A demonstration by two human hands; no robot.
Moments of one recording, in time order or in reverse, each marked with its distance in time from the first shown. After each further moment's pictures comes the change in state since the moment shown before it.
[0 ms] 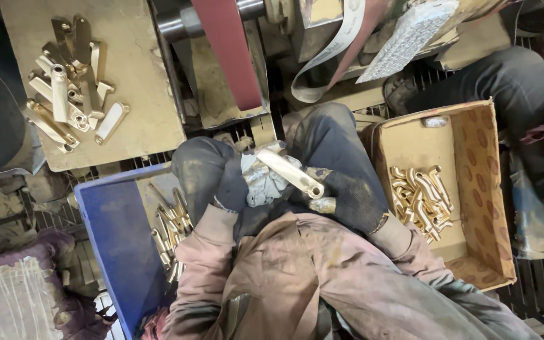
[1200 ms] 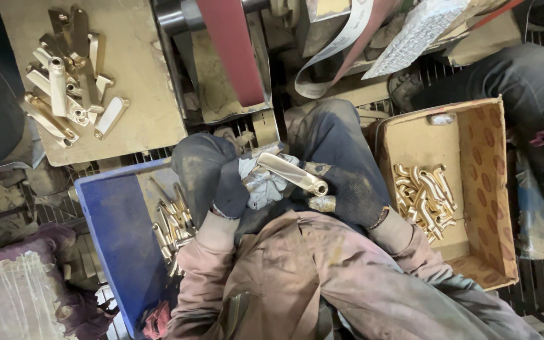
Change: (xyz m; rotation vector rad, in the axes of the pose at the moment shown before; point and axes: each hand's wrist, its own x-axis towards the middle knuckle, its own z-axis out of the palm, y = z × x) left_hand -0.023 -0.001 -0.008 0.267 0.141 0.111; right_hand 0.011 0.010 0.002 0.010 -0.052 -0.005
